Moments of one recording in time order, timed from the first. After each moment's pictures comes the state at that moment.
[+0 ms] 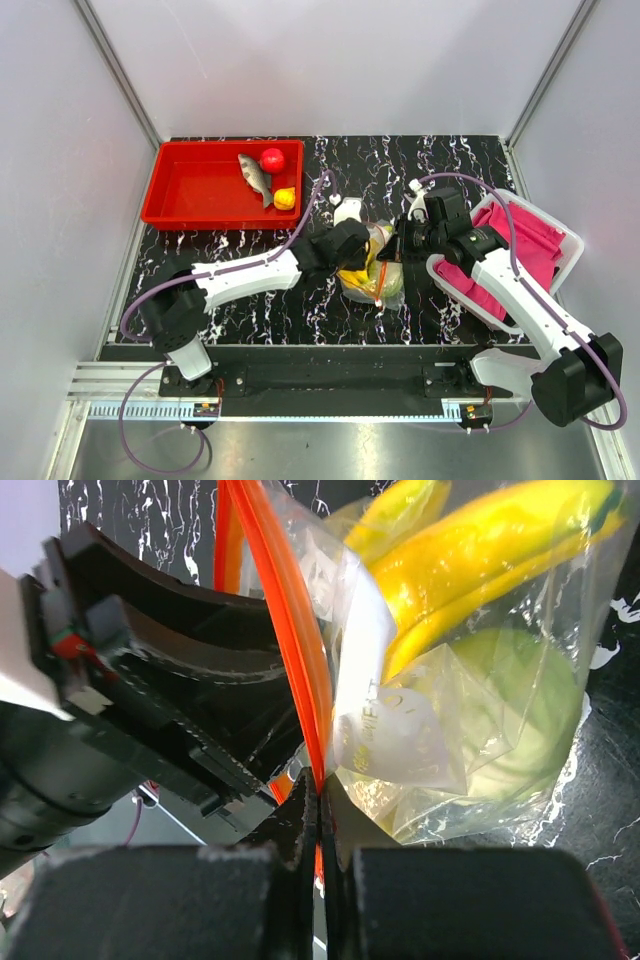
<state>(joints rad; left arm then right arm) -1.02 1.67 1.19 -0.26 -0.35 -0.70 0.42 1.16 0.99 -0.61 -0.41 0.51</state>
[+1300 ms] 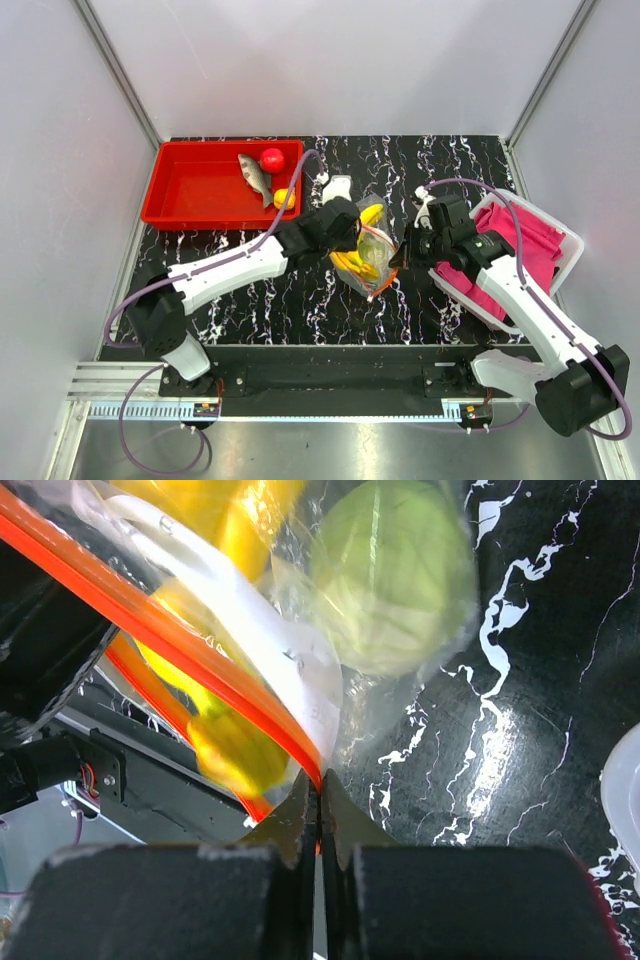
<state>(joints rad) -0.97 1.60 1.32 -0.41 -0.43 -0.64 0.42 1.10 0.98 -0.72 -0.28 0.46</state>
